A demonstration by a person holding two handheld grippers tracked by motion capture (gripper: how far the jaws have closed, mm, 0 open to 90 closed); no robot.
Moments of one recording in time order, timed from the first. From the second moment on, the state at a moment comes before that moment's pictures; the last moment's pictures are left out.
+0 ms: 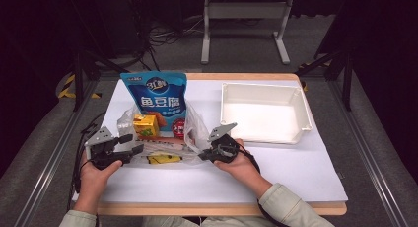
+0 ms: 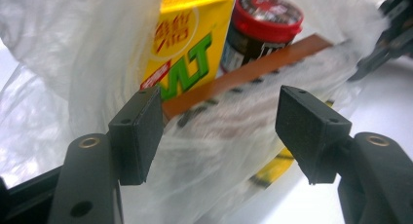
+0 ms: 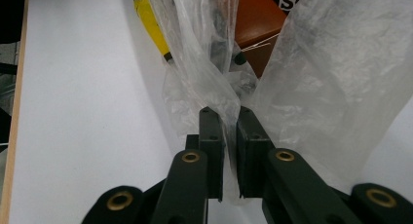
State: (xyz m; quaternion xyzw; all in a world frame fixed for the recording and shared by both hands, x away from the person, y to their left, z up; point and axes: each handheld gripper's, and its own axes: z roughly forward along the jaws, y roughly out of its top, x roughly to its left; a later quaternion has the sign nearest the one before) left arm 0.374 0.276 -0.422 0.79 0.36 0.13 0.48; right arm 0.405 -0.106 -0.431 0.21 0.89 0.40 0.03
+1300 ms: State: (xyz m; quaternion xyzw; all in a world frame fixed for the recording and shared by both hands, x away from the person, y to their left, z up) left arm 0.371 0.283 -0.442 0.84 0.36 0.02 0.41; right arm 0.403 -0.103 -0.432 0.19 0.90 0.38 0.01
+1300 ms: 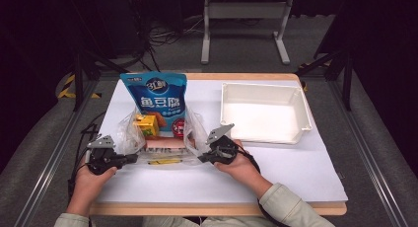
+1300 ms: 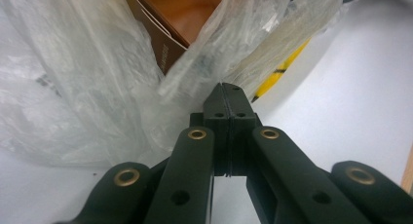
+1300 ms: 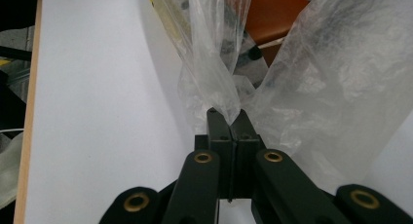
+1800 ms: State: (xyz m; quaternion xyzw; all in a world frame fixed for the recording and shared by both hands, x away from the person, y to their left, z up) left arm 0.375 0.276 -0.448 0.84 0.37 0.01 0.39; right arm 0.408 -0.107 -0.439 0.22 0.91 0.35 0.02
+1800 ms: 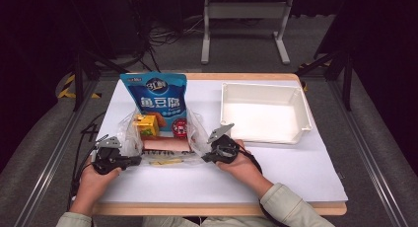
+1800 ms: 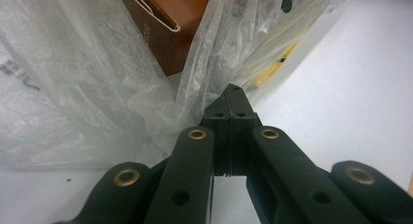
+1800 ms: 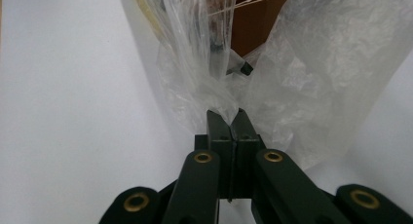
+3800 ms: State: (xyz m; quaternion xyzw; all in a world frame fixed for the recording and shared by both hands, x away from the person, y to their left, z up) left arm 0.368 0.275 -0.440 0.84 0.34 0.02 0.42; right arm 0.400 -0.078 -0.407 0.14 0.88 0.44 0.10
